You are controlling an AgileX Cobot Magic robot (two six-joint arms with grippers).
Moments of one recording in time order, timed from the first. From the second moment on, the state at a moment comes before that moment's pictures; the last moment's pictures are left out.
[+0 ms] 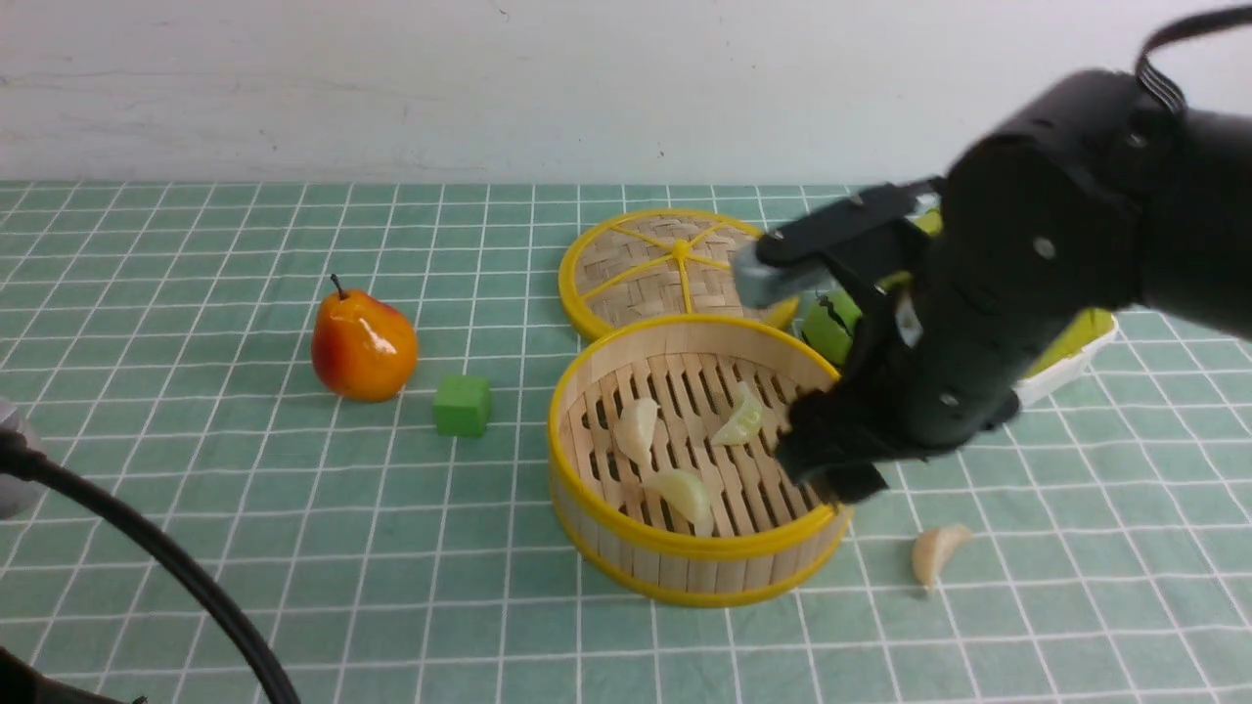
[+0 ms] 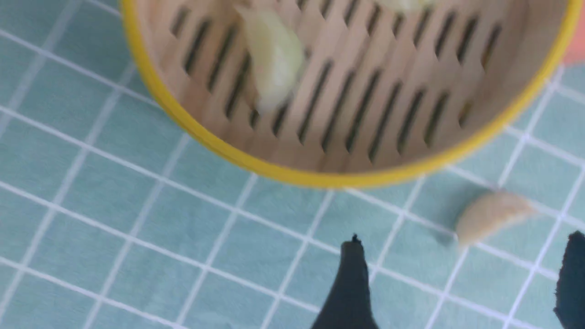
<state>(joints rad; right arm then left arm) 0.57 1.61 -1.26 -0.12 0.93 0.27 -0.60 0.74 -0.88 -0.05 1.16 -0.18</state>
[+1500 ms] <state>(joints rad) 0.43 1.78 -1.28 0.00 0.71 0.33 -0.60 0.74 -0.88 -0.05 1.11 -0.18</state>
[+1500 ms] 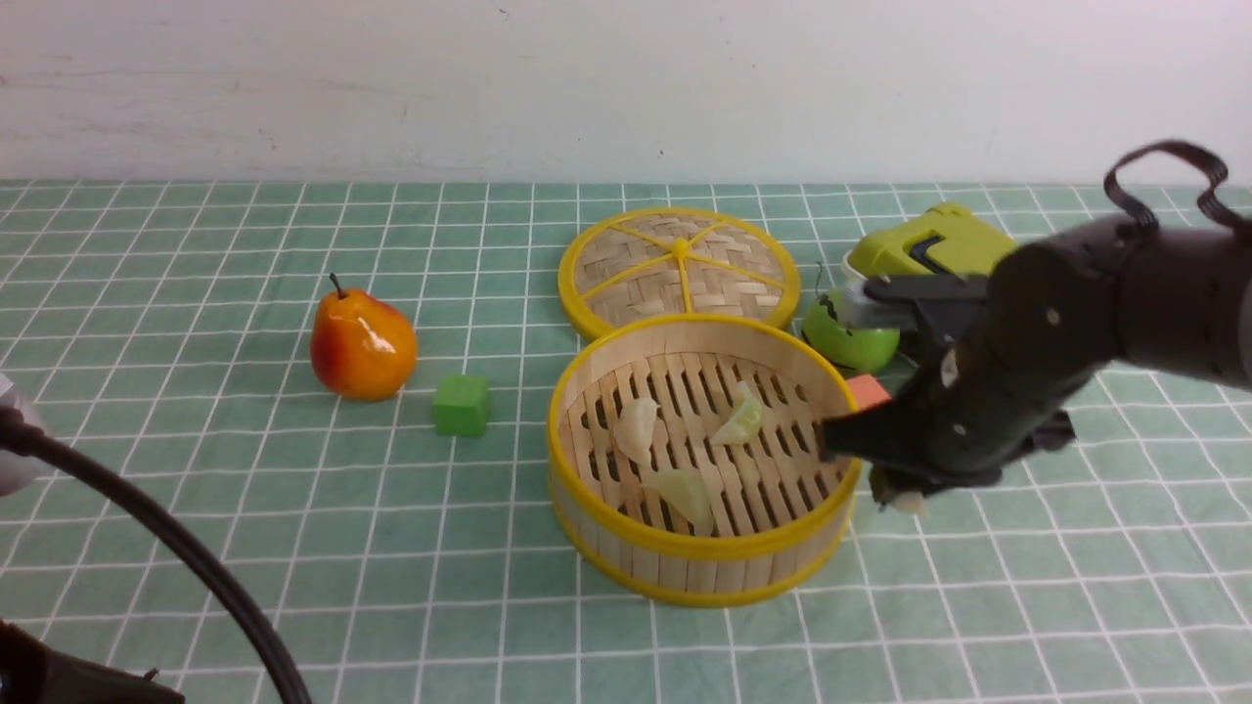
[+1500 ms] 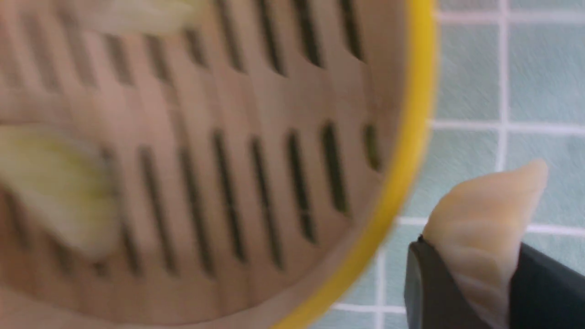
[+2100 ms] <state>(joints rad) 0.53 2.01 -1.47 0.02 0.65 0.28 -0.60 0.74 -0.88 -0.05 1.09 -0.18</state>
